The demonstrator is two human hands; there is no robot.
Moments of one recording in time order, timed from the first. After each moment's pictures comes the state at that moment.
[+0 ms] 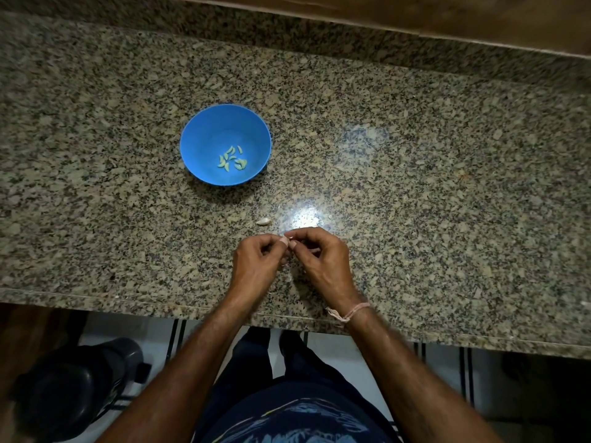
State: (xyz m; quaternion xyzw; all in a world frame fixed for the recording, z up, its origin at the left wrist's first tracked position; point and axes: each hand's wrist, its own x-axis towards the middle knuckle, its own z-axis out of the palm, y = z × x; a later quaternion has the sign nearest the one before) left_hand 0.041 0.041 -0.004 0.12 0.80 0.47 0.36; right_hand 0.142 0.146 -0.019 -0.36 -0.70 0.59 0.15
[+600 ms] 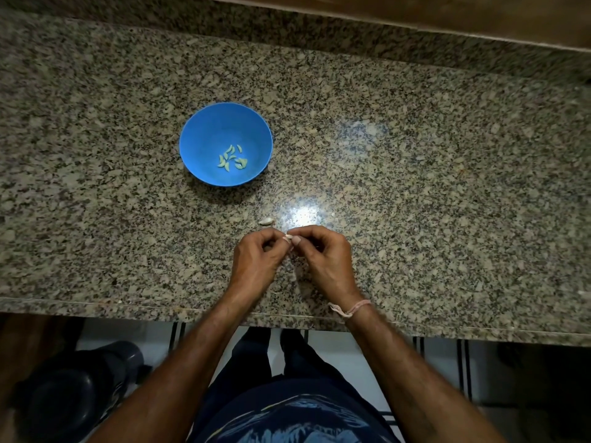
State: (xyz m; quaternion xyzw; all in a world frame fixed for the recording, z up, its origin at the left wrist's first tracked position) left_hand 0.026 0.037 -0.008 0.16 0.78 0.47 0.38; right_hand 0.134 0.140 -0.024 -0.40 -0.65 0.62 0.16
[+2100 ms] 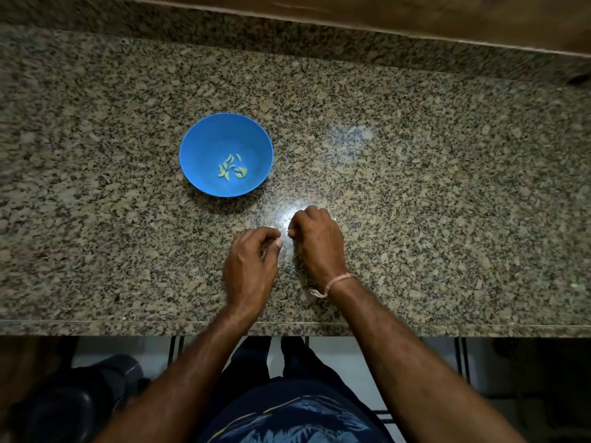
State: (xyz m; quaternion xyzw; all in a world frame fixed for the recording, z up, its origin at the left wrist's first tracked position) left_hand 0.017 0.030 -0.018 0.25 0.87 0.37 0.19; right_hand 0.089 0.152 -0.031 -0.36 -0.91 0.21 0.06
